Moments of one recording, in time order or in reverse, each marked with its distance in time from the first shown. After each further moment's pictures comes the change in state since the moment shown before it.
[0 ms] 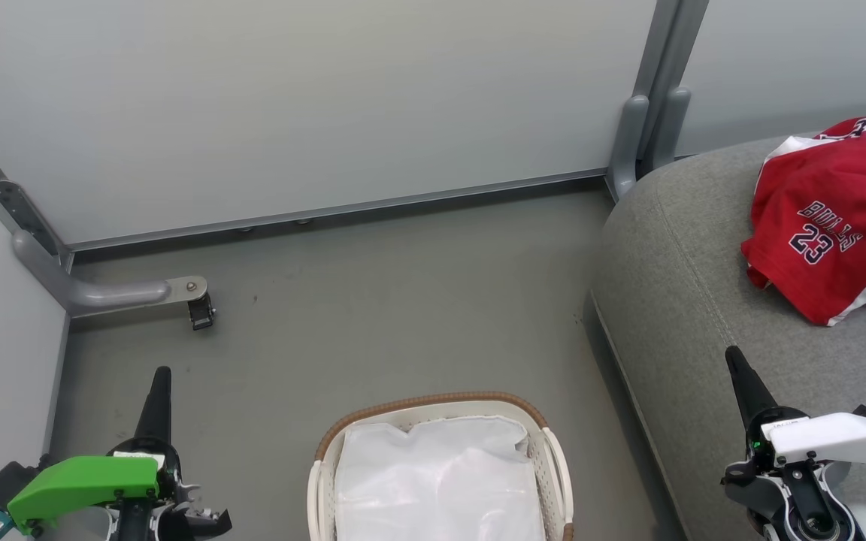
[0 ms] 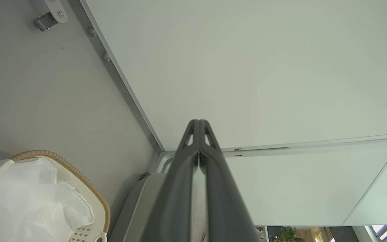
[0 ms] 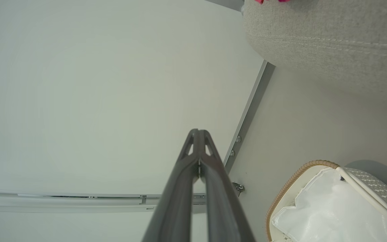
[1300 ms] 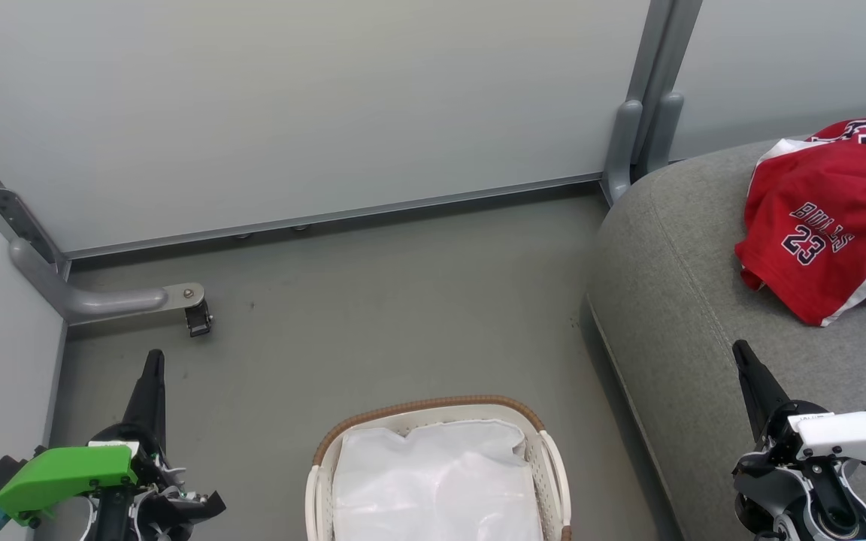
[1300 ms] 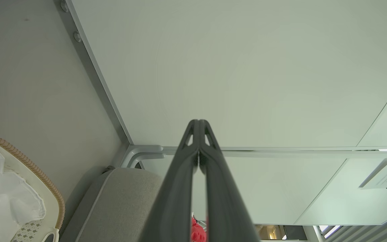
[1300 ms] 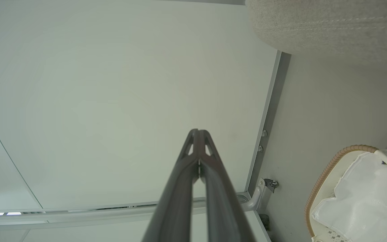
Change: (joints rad) left arm -0.029 0.000 0.029 -0.003 -0.173 -0.010 0.056; right arm -0.007 0.004 -0.040 -0.005 0.195 0.000 0.060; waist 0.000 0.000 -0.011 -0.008
